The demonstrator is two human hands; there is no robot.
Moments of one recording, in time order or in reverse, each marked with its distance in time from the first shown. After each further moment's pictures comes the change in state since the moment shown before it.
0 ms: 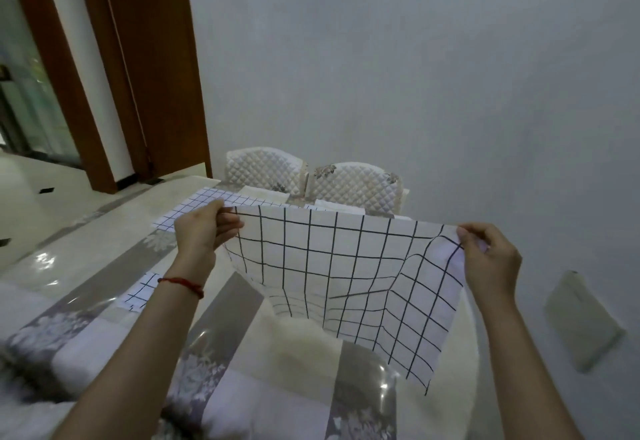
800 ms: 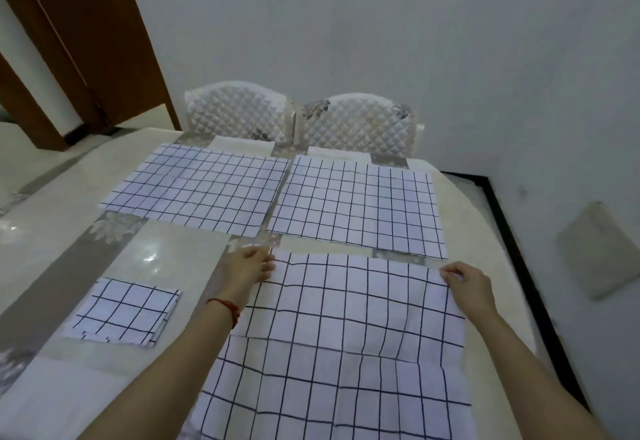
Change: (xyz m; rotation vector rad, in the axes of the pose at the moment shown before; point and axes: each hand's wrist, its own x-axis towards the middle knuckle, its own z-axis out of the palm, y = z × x) left_hand 0.150 -0.208 0.020 0.520 -0.230 -0.261; right_hand -0.021 0.212 0.126 -0.360 -0.415 0.482
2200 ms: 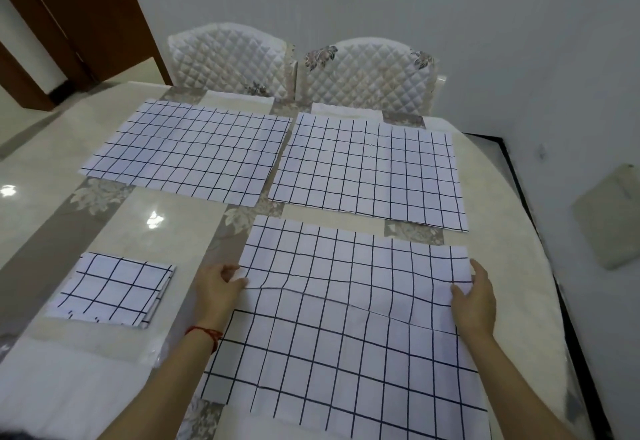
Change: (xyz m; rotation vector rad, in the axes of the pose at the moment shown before) left_hand 0.026 -0.103 -0.043 0.424 0.149 0.099; right_hand -0.034 0.046 0.064 0.025 0.170 0.198
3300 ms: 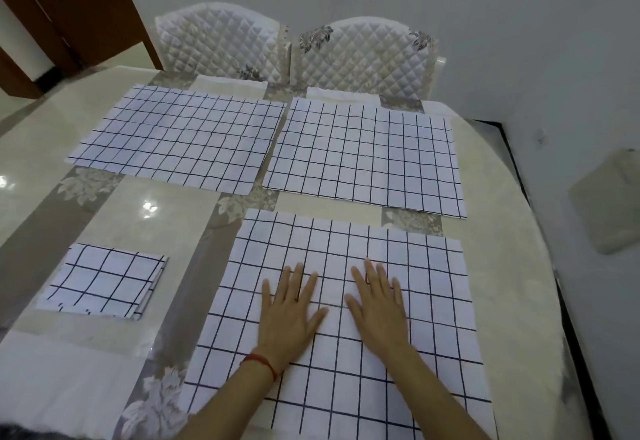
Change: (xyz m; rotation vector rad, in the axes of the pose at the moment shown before) left_hand -0.087 0.003 0.077 0.952 -0.298 0.582; right_hand -0.087 -0.015 0.084 -0.673 -0.478 -0.545
